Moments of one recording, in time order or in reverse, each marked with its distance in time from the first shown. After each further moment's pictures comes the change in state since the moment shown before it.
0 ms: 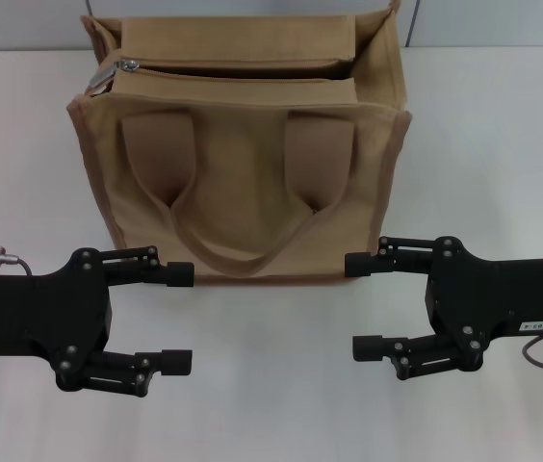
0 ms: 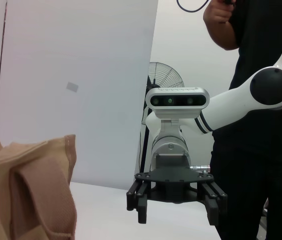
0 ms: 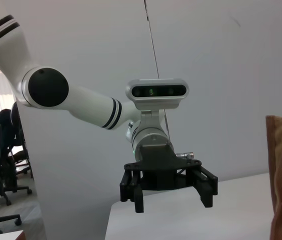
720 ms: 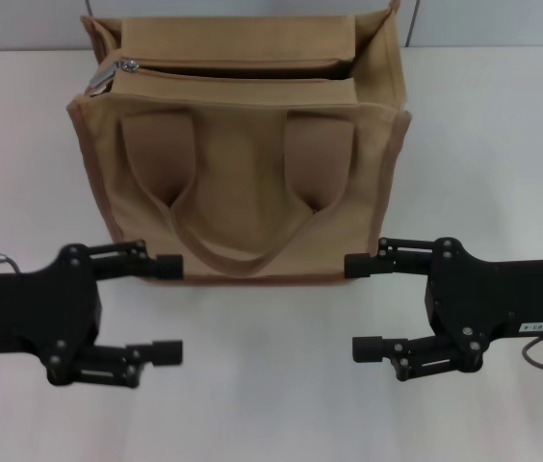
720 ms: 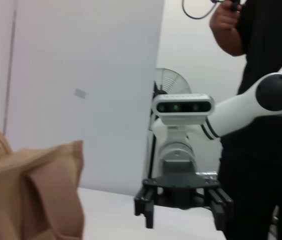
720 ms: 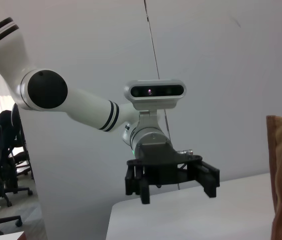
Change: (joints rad) left arm 0.018 -0.001 -0.029 0.006 -0.007 0.008 0.000; right arm 0.000 0.000 0.000 0.005 0.000 -0.001 0.000
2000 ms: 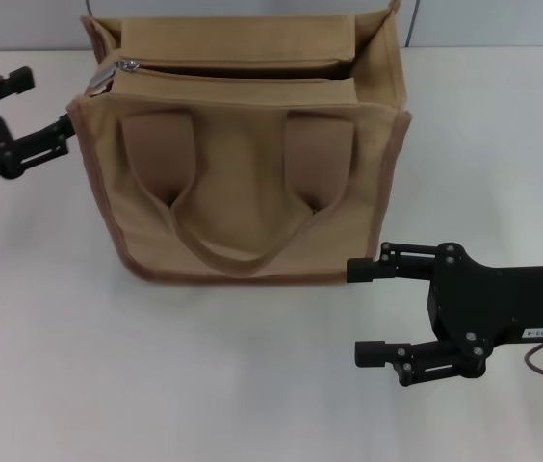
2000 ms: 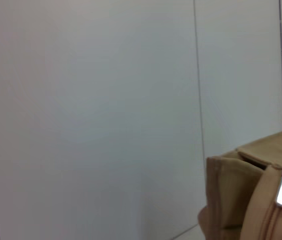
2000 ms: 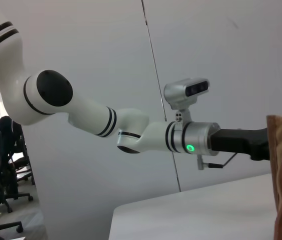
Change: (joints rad) left arm -0.032 -0.055 -0.426 0.042 0.004 -0.494 0.101; right arm -0.011 0.000 0.000 0.011 0.005 -0.004 0.002
